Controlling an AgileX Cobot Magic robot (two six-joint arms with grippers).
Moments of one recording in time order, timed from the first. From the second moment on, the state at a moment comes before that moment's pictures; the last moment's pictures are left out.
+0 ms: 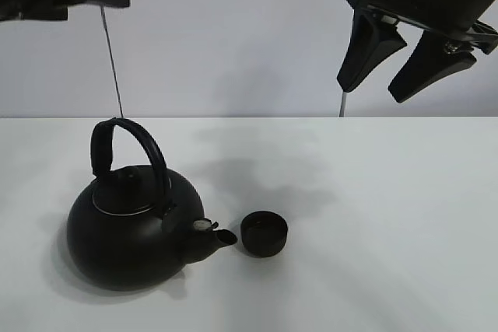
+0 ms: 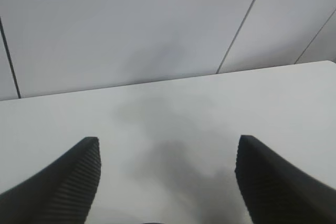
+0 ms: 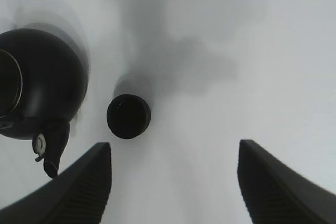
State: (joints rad) left arm -0.49 1.28 -0.72 0.15 -0.10 -0.36; right arm 0.21 1.62 -1.24 0.38 0.90 -0.29
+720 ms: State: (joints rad) left arm -0.49 1.65 -1.29 -0.15 0.68 -0.30; right arm 0.21 1.62 -1.24 0.38 0.90 -0.29
